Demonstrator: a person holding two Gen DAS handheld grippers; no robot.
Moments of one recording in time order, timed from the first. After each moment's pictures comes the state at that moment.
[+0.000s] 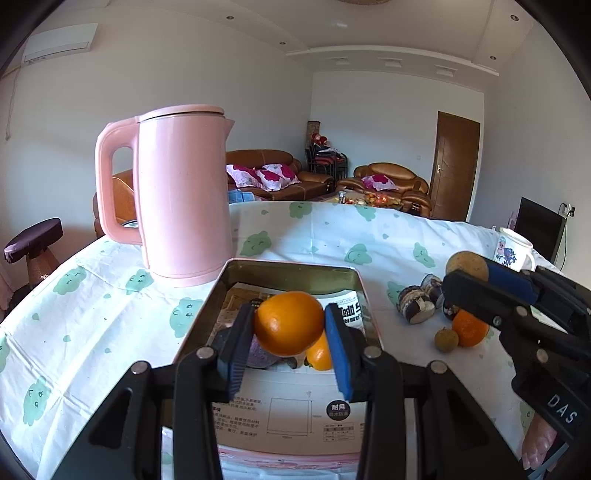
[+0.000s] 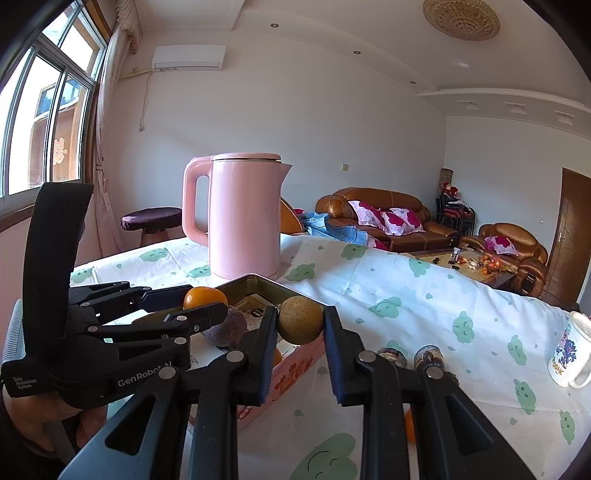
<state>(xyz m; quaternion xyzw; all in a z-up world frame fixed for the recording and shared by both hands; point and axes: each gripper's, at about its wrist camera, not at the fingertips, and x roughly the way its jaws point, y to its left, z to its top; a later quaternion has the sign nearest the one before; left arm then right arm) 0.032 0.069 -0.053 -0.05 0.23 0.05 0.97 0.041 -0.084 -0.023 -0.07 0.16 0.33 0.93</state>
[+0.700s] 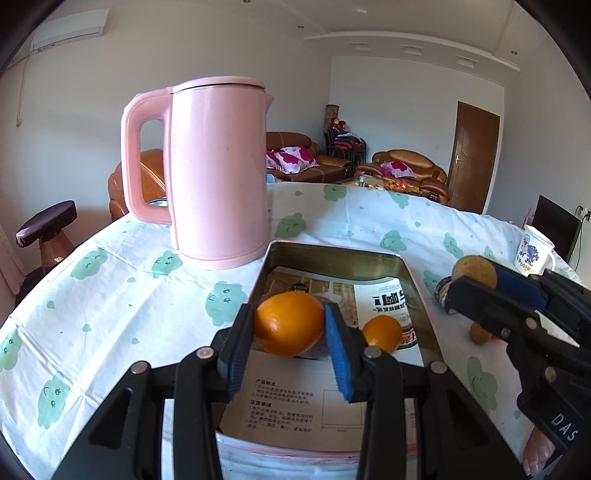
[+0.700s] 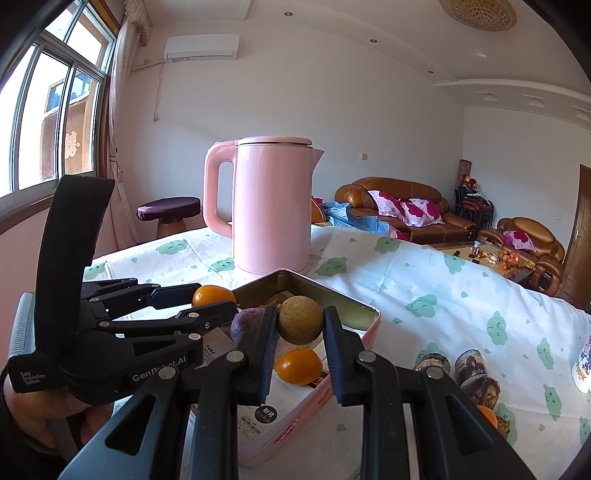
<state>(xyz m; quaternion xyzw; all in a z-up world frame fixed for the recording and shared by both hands) 0.039 0.104 -0.062 -0.06 0.27 0.08 0.96 0.050 -0.048 -0.030 -0.08 0.19 0.37 0.91</state>
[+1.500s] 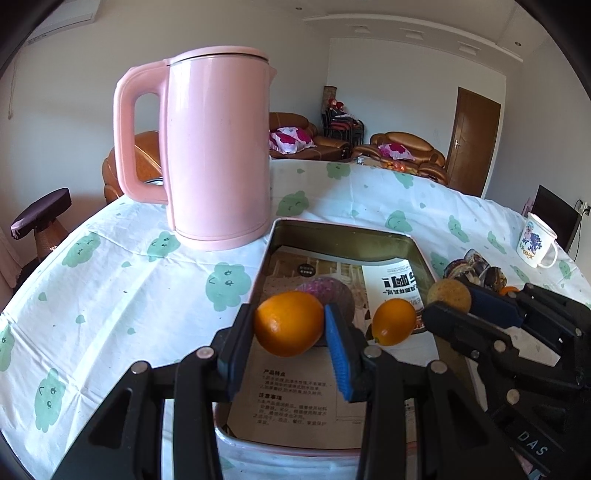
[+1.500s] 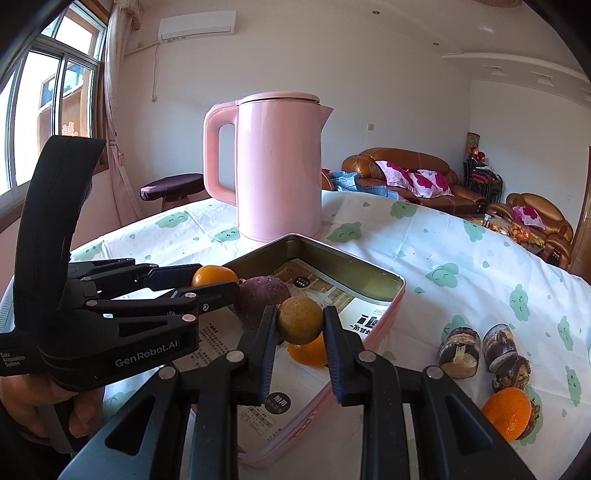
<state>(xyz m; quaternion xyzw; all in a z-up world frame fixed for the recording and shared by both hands) 0.047 0.114 -0.071 -0.06 0.31 0.07 0.95 0.065 -0.026 -0.051 -0.09 0.25 0.37 0.89</state>
